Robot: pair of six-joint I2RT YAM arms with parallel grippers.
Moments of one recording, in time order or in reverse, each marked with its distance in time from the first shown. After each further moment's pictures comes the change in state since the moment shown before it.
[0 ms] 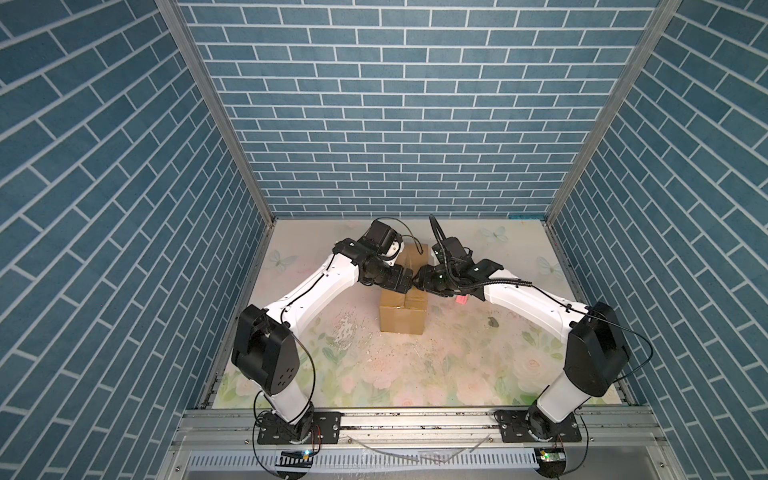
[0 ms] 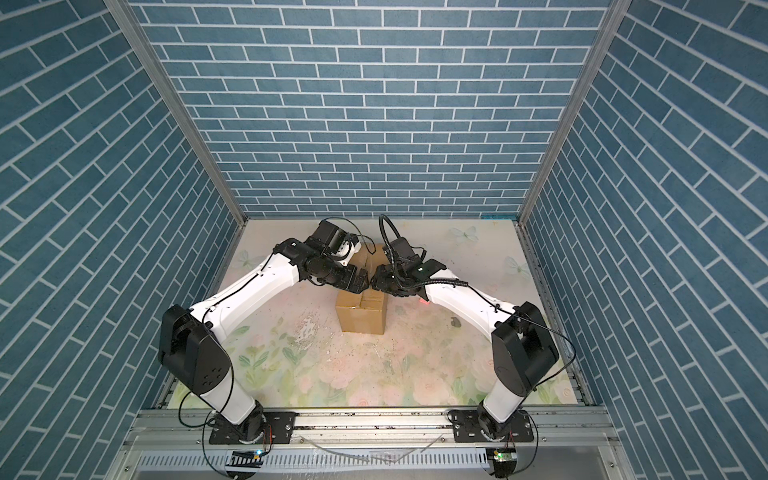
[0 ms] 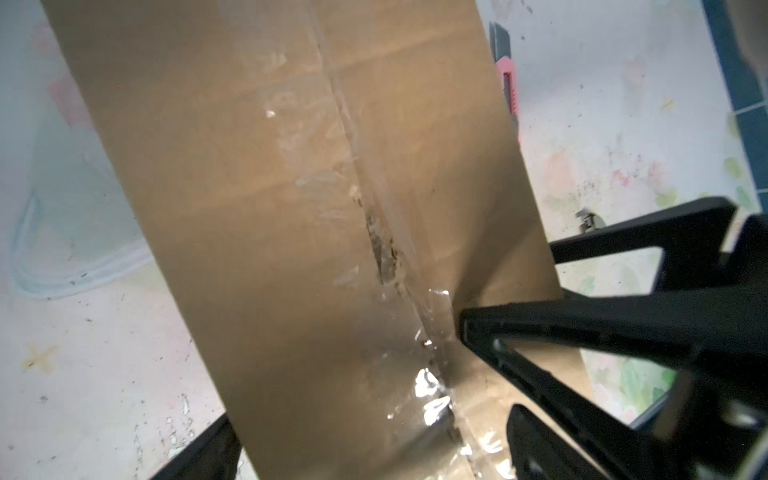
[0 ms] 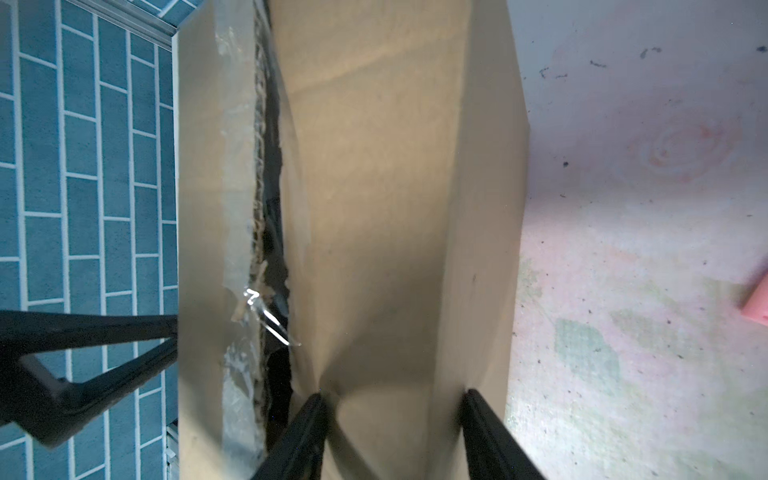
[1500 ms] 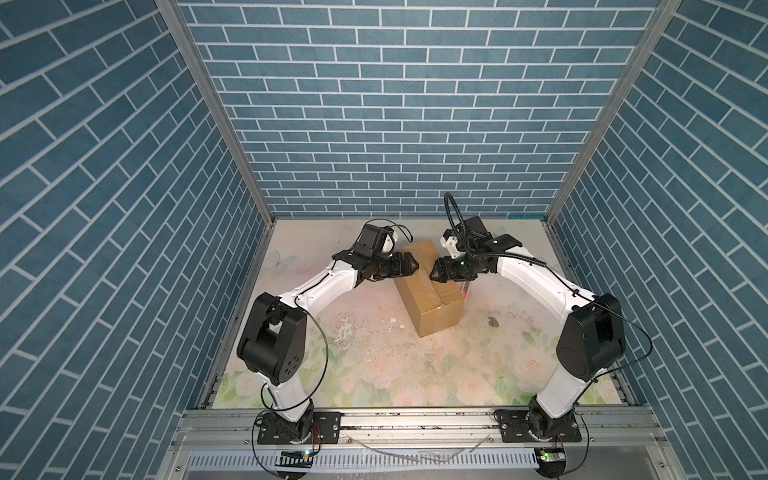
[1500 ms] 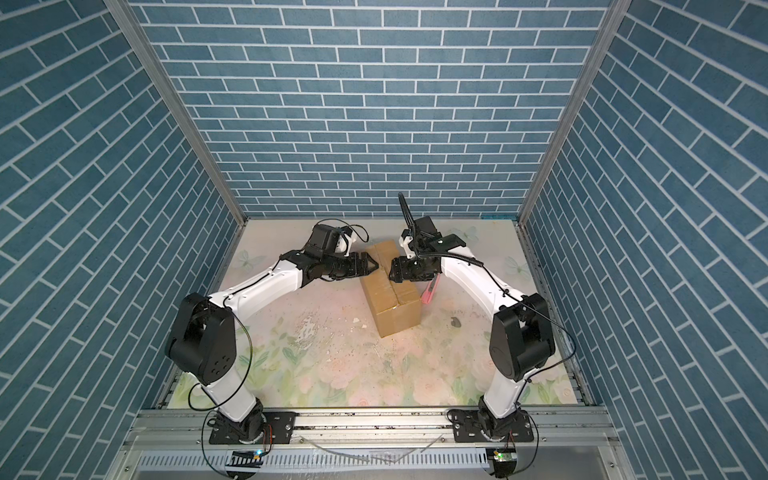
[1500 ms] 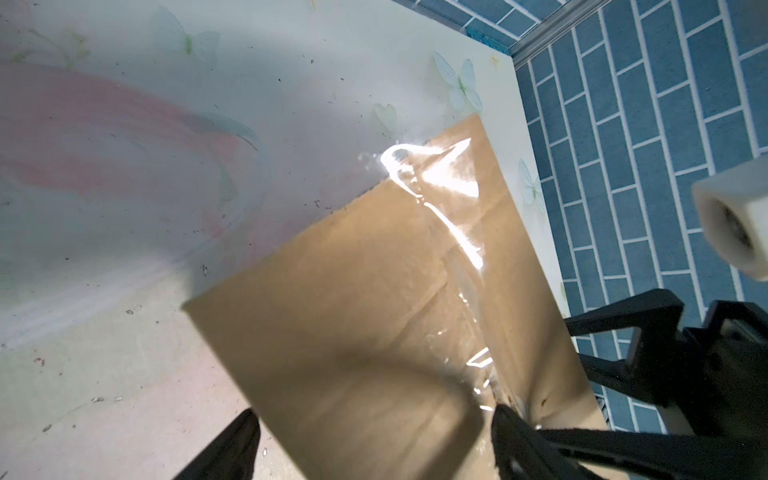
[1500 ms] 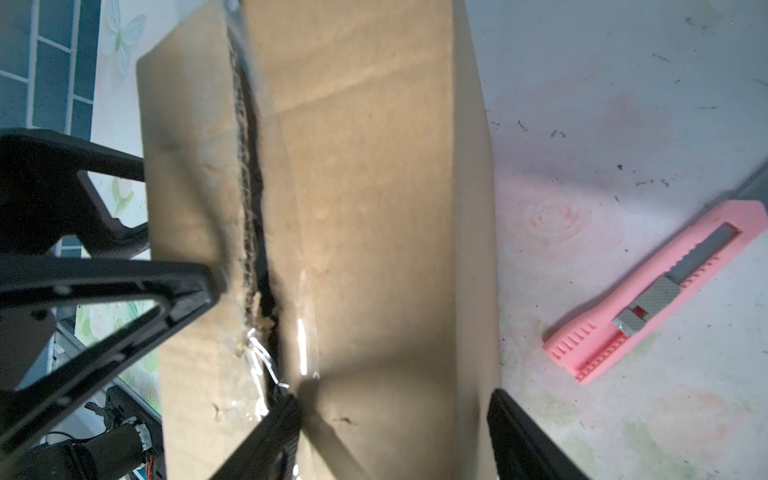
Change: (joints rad) left arm 0.101 0.060 -0.195 0.565 0.250 -0.338; right arm -0.198 0.072 0.202 -0.345 -0.139 -0.531
